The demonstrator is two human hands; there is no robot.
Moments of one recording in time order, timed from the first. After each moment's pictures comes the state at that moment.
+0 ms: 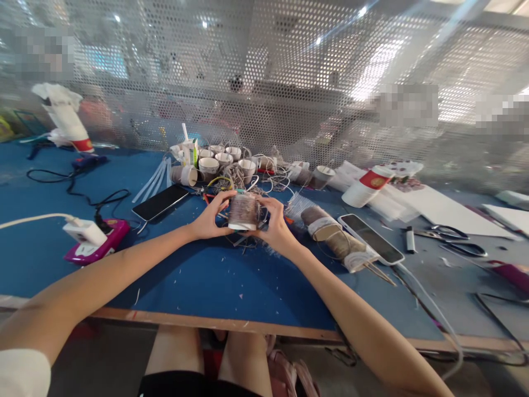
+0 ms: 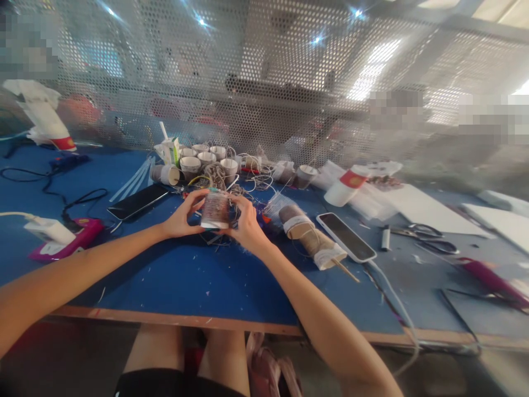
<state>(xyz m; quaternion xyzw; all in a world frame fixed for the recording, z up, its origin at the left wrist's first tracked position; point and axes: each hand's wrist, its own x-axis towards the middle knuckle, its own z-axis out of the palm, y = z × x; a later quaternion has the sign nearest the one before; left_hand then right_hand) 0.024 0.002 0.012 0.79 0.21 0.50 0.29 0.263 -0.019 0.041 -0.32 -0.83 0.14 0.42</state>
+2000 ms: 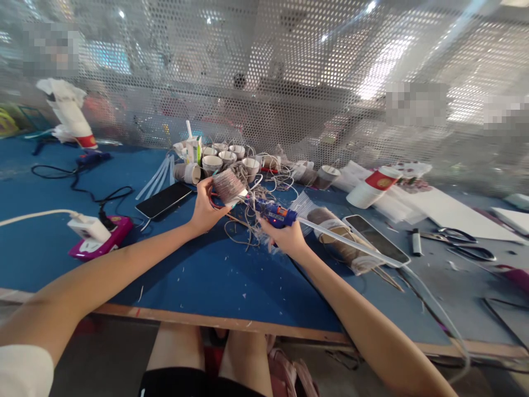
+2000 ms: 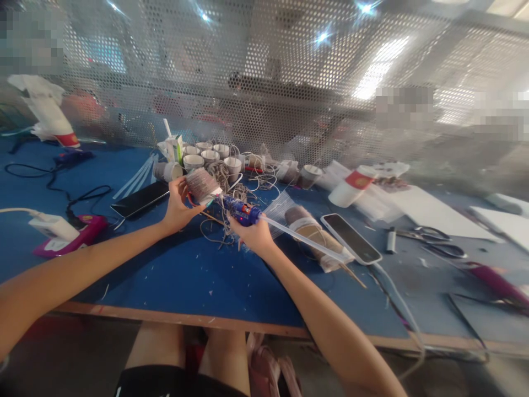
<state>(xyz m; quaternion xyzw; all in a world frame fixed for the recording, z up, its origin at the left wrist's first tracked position) 0.030 0.015 0.004 0.62 0.36 0.67 0.18 0.238 -0.061 0.084 -0.52 -0.59 0.39 0.47</state>
